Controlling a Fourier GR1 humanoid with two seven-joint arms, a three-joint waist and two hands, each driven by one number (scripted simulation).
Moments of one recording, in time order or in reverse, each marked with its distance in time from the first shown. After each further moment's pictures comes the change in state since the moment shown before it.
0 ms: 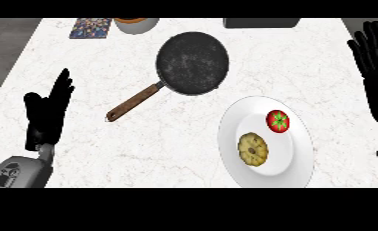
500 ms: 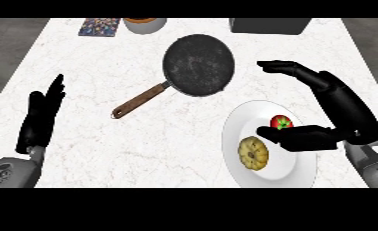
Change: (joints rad) left arm 0.005 0.061 -0.014 0.062 -0.045 -0.025 0.043; right arm -0.110 -0.033 0.291 -0.135 0.261 0.160 -0.100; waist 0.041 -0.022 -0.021
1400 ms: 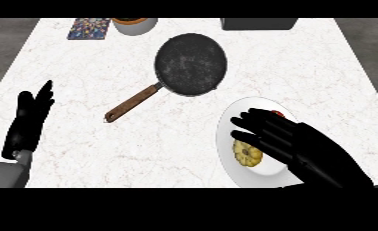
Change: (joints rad) left arm 0.030 0.021 0.060 0.031 -0.008 -0.056 0.040; right arm 0.140 -0.110 0.223 -0.226 0.503 0.067 0.012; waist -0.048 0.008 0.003
